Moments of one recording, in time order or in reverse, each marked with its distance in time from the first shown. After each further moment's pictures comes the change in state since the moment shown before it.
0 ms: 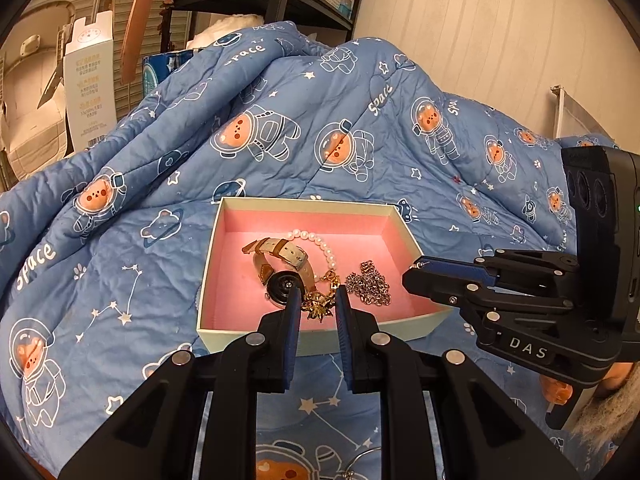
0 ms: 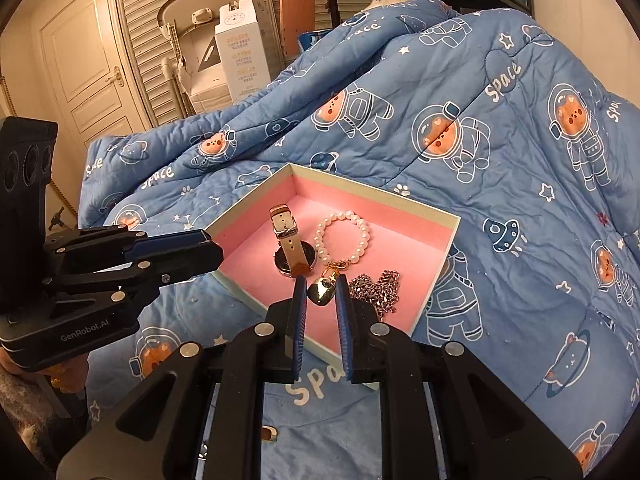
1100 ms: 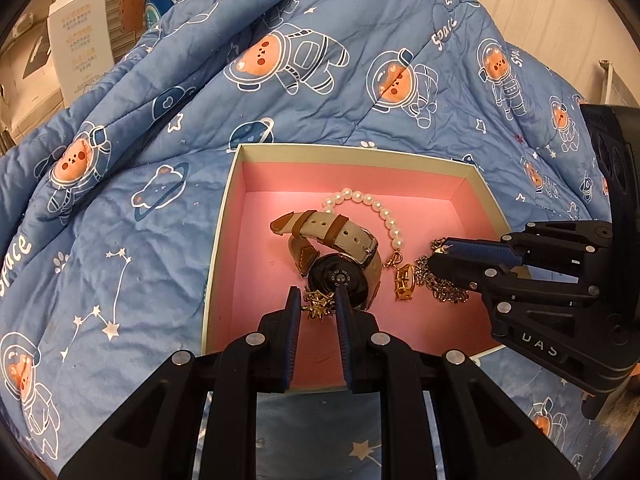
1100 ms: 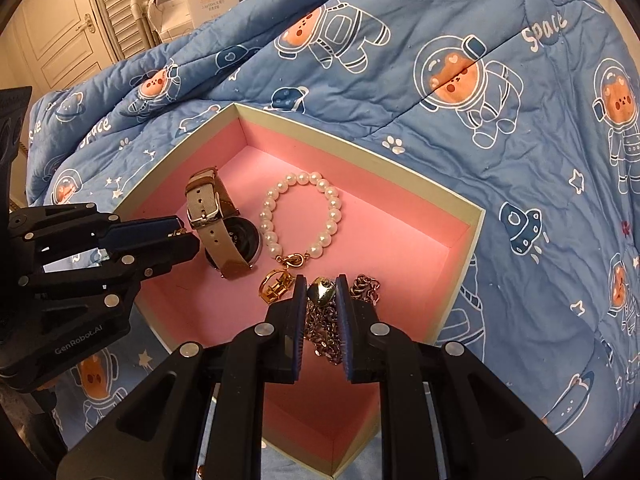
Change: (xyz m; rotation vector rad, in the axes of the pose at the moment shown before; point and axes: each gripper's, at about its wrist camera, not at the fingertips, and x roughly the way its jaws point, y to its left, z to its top) left arm 0.079 0.029 0.013 -0.028 0.226 0.105; right arm 0.082 -0.020 0.022 -0.040 0.257 -0.084
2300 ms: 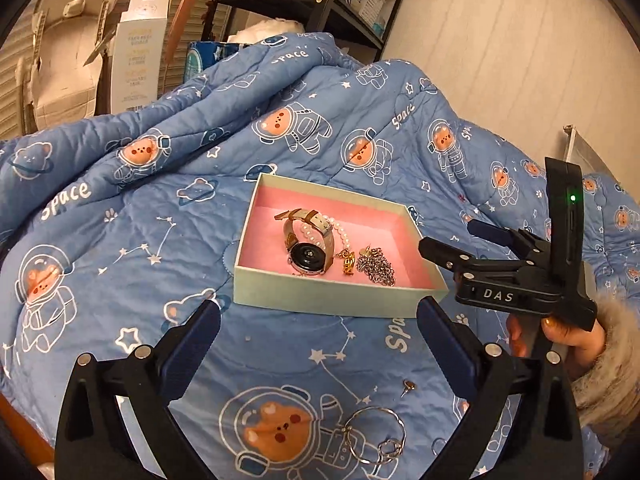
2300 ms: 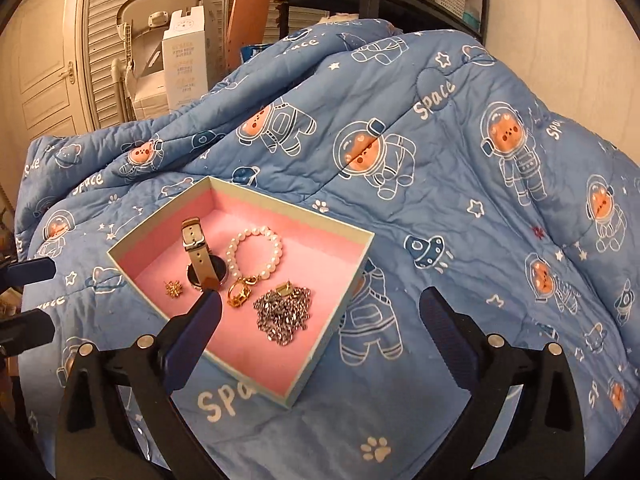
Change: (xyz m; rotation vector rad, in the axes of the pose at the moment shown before) left arm -0.106 0.003 -0.079 -0.108 -0.275 -0.107; right arm -0.079 -0.007 -0.050 0.063 -0.329 -0.180
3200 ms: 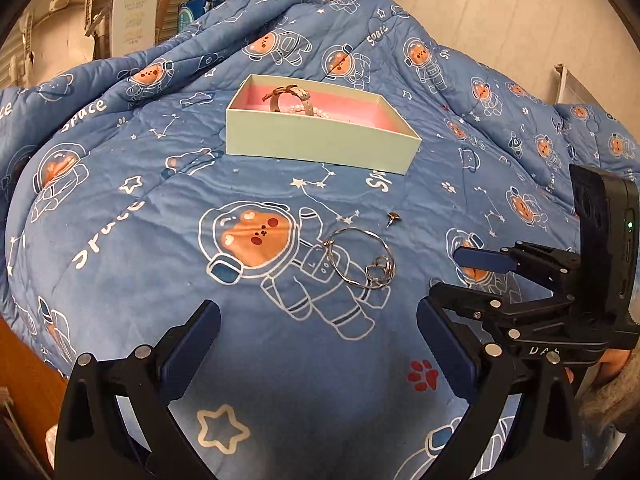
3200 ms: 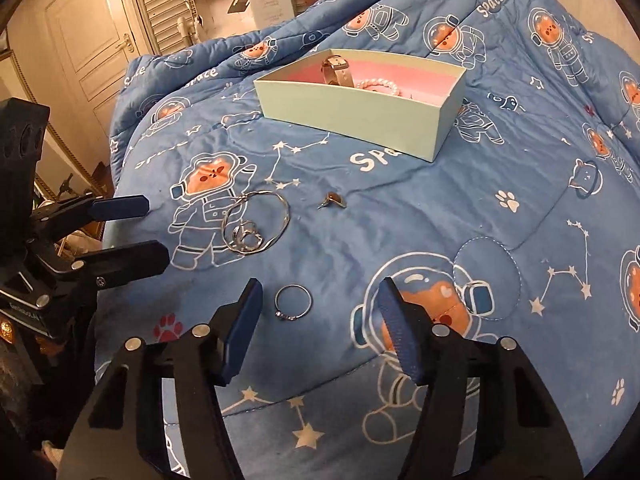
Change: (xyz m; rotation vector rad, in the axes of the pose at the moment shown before) left arm -0.029 -0.021 -0.105 0.083 0.169 0.025; right arm -0.066 0.057 -0.142 -0.015 0.187 0.282
